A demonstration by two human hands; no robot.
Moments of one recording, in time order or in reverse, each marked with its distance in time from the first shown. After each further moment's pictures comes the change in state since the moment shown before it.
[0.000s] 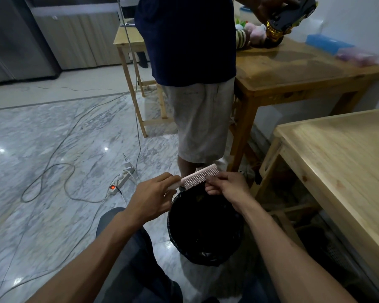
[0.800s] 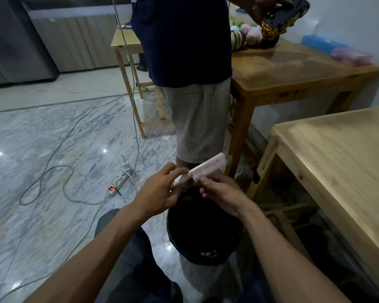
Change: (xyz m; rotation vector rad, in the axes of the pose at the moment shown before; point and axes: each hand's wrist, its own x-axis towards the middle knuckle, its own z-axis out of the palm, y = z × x) left_hand 0.019 0.008 0.003 -0.101 -0.032 0.006; right_hand -0.019 -0.002 0.001 0.227 -0.295 0.031
